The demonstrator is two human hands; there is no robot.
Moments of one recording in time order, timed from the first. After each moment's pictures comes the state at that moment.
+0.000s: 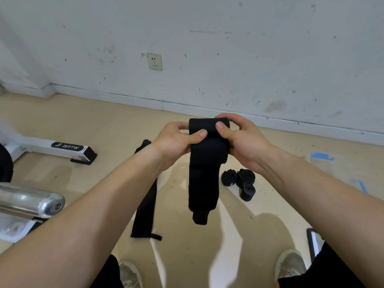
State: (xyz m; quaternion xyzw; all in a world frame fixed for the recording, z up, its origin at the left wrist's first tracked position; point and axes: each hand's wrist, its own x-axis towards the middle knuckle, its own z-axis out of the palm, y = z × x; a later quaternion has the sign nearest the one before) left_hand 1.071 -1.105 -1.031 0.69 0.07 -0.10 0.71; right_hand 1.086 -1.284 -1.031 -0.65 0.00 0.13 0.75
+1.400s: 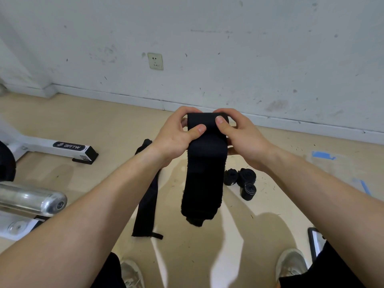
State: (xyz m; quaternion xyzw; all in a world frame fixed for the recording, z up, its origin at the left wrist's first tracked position) left_hand 1.075 -1.100 -1.034 0.75 -0.02 -0.01 0.66; right_hand 1.080 -1.284 -1.021 -0.73 -0.07 0.12 0.66
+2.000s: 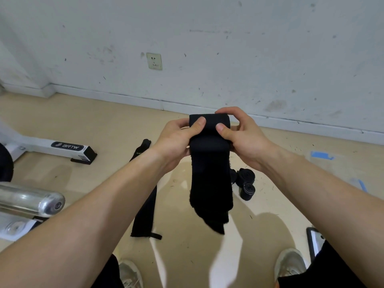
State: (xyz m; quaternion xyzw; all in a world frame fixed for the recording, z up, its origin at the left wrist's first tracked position) left_hand 1.067 -1.112 -1.029 0.66 0.06 -0.09 0.74; right_hand 1.083 -1.289 -1.028 -0.69 -0.06 0.12 0.71
